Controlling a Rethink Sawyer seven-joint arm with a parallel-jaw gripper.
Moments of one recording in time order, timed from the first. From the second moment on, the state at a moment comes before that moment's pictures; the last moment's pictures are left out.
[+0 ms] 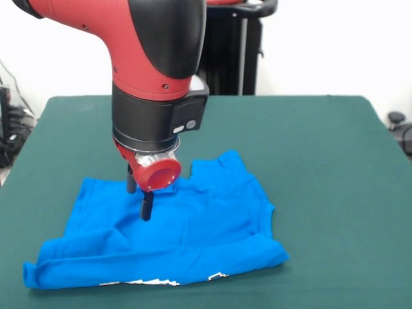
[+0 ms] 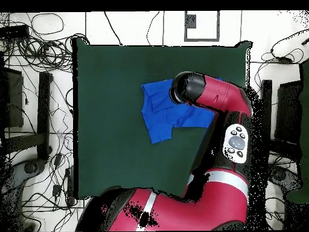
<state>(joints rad) -0.16 -0.31 -0.26 1.12 0.09 0.73 2.53</state>
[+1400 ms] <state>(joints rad) -0.05 -0.31 -0.34 1.12 0.20 0.71 2.54</state>
